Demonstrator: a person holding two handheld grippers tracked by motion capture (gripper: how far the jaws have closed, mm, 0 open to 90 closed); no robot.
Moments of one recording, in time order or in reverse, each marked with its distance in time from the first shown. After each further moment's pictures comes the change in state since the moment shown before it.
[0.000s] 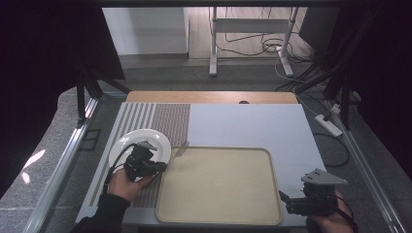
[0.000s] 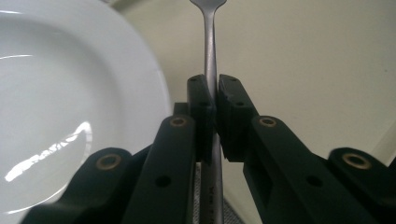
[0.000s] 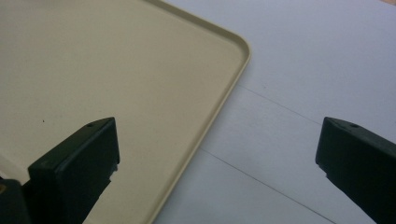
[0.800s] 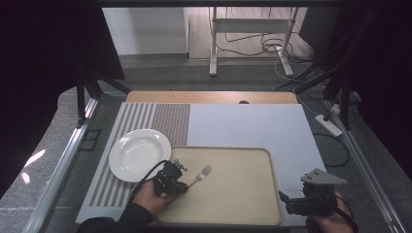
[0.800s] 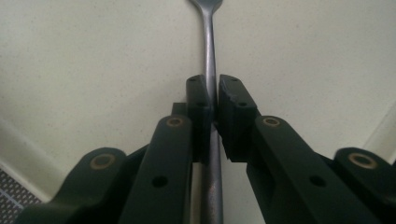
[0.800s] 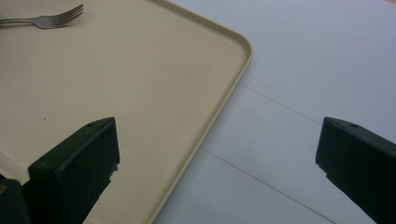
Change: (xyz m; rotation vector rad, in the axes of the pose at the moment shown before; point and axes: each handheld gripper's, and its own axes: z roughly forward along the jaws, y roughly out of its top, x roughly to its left) left arm -0.047 0.004 0.062 0.172 -0.044 0.093; right arm 0.000 0.000 0.001 0.005 0.006 -0.005
